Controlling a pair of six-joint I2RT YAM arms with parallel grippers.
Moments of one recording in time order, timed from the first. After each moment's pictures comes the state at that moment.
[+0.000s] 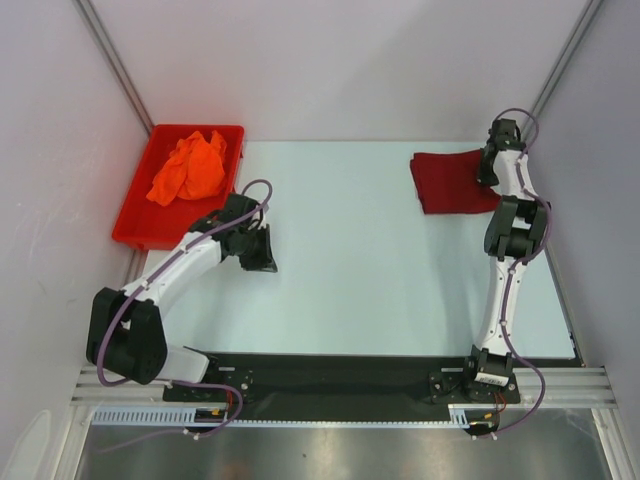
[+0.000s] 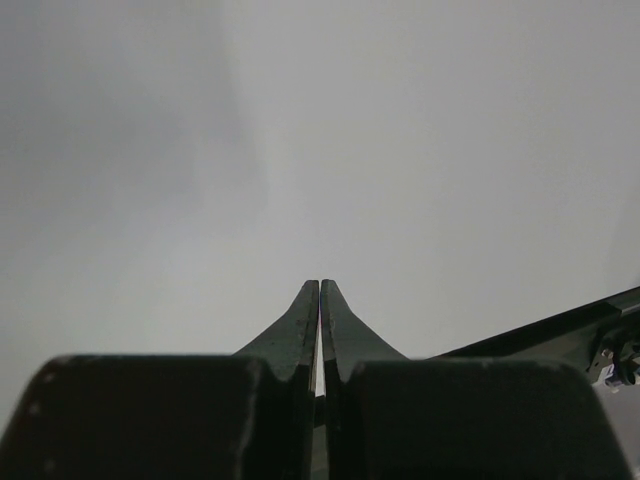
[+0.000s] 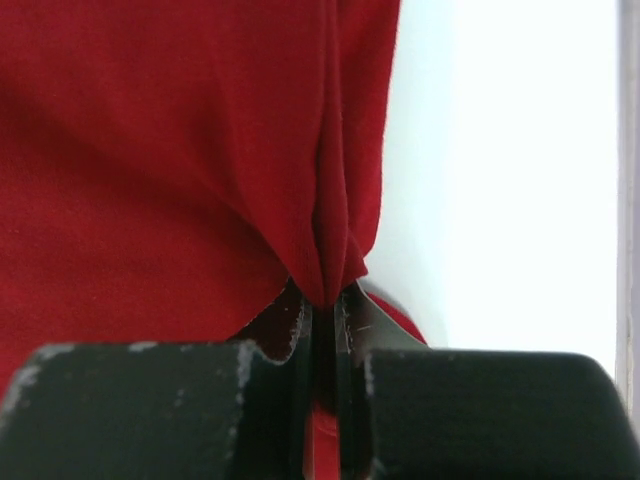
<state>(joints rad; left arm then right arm) -0.35 1.39 0.98 -0.69 0.21 -0.42 -0.19 2.57 2.37 -0.76 0.15 -0.02</state>
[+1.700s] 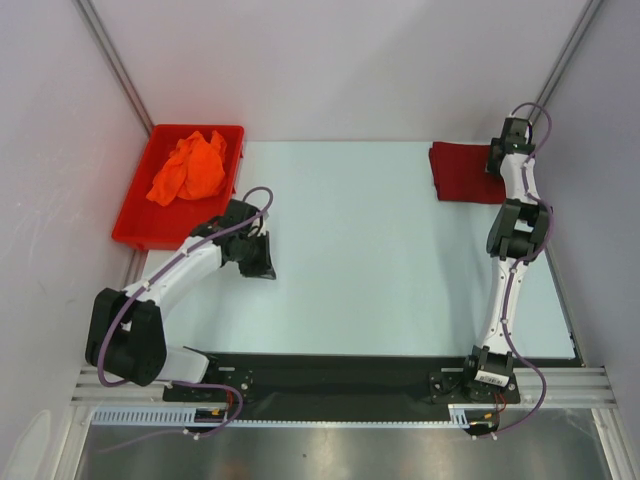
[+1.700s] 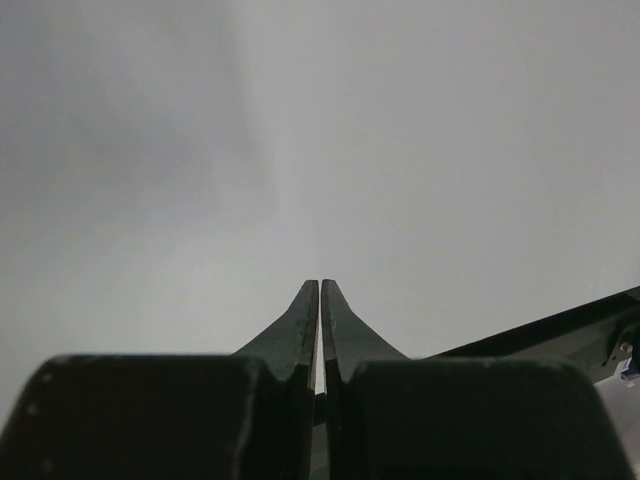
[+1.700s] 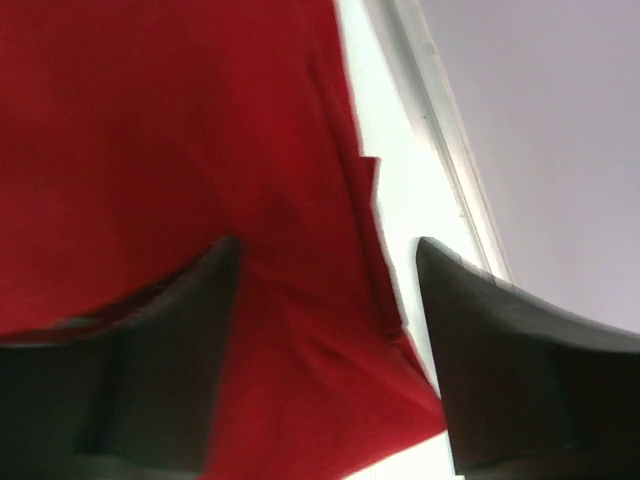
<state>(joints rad) -0.35 1.38 0.93 -0.68 0.22 -0.42 -0.24 2.68 2.50 -0.59 0.30 -0.03</state>
